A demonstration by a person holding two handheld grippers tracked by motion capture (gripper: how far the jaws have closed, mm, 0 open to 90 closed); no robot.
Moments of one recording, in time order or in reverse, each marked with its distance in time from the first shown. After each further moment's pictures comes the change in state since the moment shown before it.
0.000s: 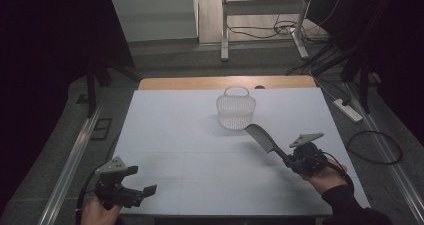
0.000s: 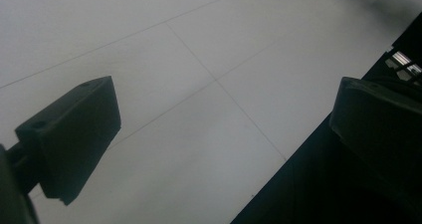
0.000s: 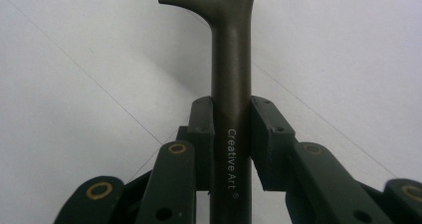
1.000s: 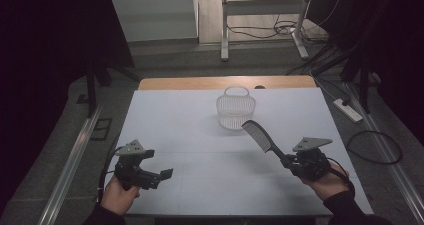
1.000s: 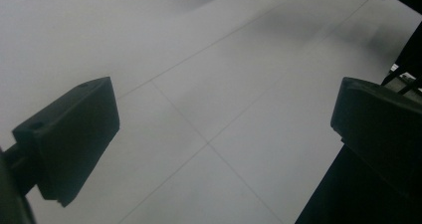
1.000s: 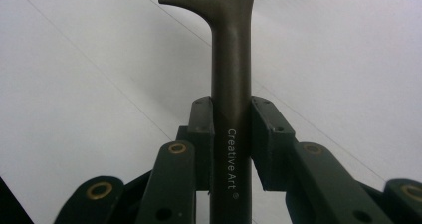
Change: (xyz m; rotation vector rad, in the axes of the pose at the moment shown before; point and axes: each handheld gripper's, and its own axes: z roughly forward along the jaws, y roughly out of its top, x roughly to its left) left arm -0.002 0.047 0.030 -0.047 -0.035 0.052; right arm 0.015 -0.003 -0.020 -0.141 0.022 -0.011
